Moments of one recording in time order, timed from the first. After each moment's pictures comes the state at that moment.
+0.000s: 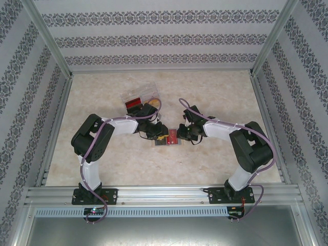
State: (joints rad) left arm -0.56 1.93 1.09 -0.19 0.56 -0.88; right arm 0.49 1.69 0.87 -0.32 -0.30 0.67
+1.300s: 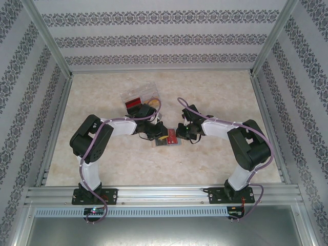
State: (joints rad) left arm -0.55 1.90 1.05 -0.11 0.62 -0.87; right arm 0.50 1.72 0.90 -0.32 -0.29 0.67
